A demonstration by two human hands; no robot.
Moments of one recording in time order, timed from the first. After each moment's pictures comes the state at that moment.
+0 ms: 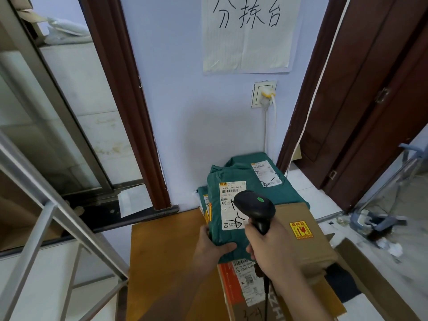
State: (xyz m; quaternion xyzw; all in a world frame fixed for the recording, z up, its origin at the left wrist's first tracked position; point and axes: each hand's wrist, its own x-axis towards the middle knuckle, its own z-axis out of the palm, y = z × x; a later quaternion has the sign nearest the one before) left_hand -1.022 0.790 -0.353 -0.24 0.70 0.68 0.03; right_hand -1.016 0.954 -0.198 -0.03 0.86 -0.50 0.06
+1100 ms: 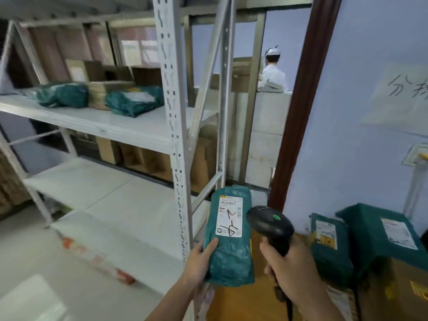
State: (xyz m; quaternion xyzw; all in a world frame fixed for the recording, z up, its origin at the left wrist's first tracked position) left_hand -0.674 0.747 -0.265 -0.39 0.48 0.74 -0.26; right_hand -0.789 0.919 -0.124 -0.36 0.76 -0.49 0.22
